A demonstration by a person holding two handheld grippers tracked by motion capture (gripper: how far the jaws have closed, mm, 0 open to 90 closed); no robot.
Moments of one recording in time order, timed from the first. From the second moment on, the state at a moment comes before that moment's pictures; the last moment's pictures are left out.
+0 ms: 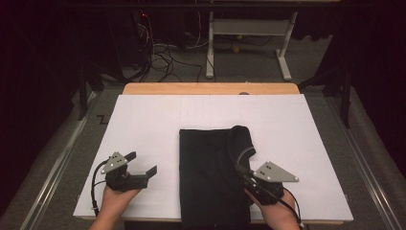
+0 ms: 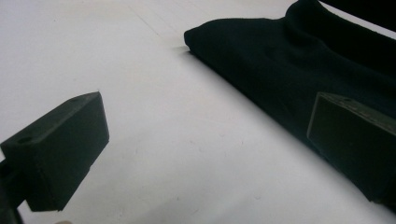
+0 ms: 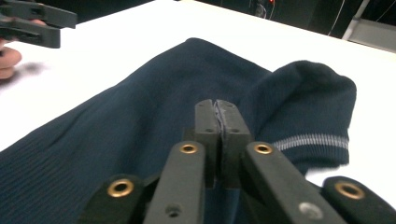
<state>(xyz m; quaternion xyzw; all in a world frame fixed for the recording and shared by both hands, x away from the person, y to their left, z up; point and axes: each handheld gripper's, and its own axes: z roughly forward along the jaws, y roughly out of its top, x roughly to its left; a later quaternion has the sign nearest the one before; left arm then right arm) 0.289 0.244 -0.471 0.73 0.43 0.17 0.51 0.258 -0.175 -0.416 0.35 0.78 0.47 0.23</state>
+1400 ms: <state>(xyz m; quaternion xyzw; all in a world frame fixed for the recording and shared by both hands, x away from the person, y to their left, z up) 0.277 0.252 -0.473 0.72 0.42 0.16 0.52 0.334 -0.215 -0.450 0.45 0.76 0.36 0.28</state>
